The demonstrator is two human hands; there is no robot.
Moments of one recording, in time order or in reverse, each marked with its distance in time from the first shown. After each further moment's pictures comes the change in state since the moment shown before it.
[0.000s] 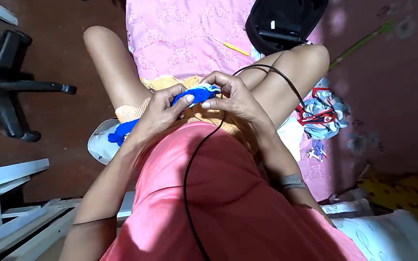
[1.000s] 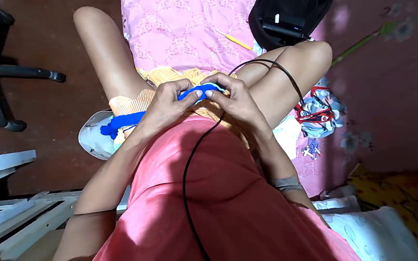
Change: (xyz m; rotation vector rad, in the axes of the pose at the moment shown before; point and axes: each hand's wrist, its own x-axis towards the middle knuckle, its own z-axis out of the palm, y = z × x) left_hand 0.007 -0.001 0.015 0.111 0.041 -0.119; right_hand -0.014 0.013 0.003 -0.375 0.105 0.128
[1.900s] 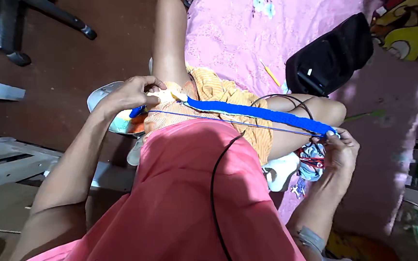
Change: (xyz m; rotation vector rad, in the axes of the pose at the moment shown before) left_hand -0.101 -0.110 -0.116 0.102 0.047 -0.294; right_hand -0.100 0.042 -0.172 0.039 0.542 0.333
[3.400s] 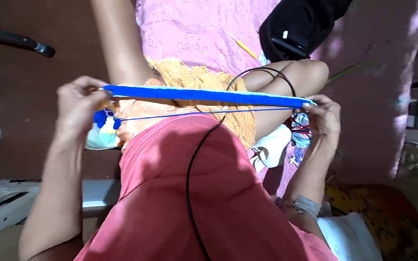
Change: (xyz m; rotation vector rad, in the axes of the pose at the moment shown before) left_hand -0.008 0.010 0.015 -0.219 0.413 -0.095; right_hand -0.006 0.015 -0.007 0.046 -0.077 0.018
